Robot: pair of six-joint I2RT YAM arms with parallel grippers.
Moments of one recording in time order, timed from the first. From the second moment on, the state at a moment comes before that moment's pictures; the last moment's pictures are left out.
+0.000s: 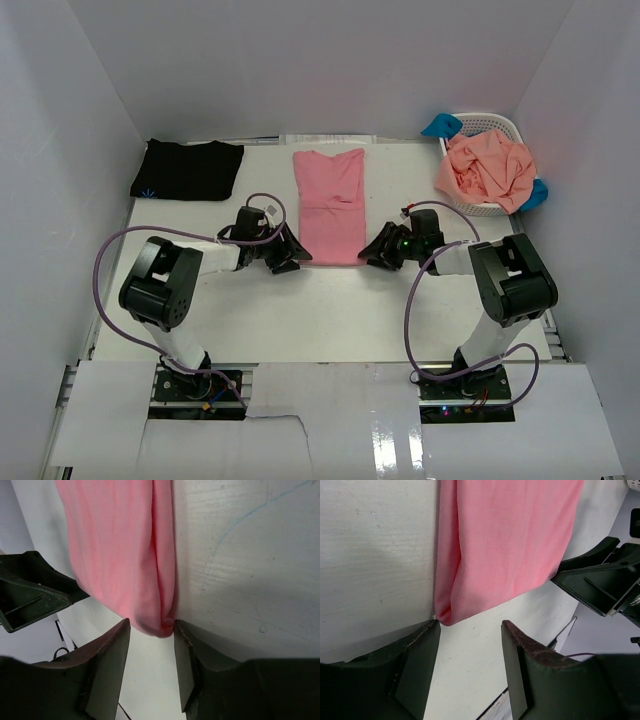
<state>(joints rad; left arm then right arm) -0.37 1.73 0.79 0.12 0.49 -0.85 0.32 1.71 0.67 0.30 -0.54 0.81</state>
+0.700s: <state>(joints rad) -0.37 1.78 0.77 0.18 0.48 -0.86 0.33 1.76 0.71 0.26 -0.53 0.77</state>
